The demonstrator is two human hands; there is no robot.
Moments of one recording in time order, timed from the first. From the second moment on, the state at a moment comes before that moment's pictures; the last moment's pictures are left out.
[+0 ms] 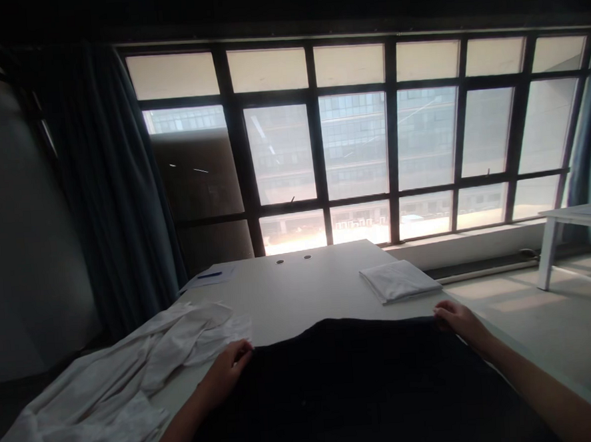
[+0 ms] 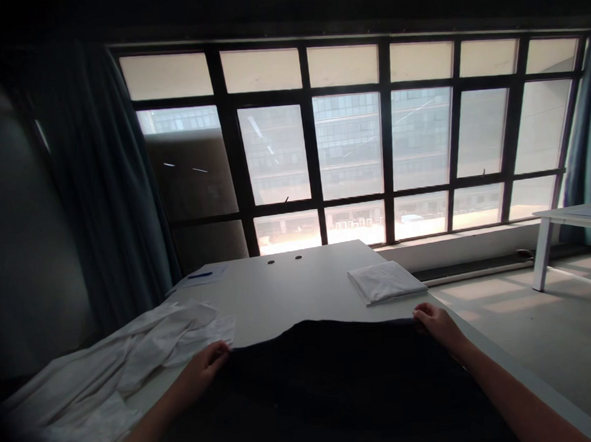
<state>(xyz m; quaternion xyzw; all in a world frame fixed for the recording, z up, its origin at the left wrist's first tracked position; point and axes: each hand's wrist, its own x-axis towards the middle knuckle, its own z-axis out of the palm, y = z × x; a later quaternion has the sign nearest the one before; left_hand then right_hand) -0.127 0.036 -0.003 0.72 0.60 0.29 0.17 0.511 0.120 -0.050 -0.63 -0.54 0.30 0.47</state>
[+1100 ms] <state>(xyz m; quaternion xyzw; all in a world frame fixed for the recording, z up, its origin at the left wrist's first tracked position) -0.080 0.011 -0.041 0.79 0.56 0.25 0.00 0.514 0.081 -0.085 -0.56 -0.73 0.07 0.38</state>
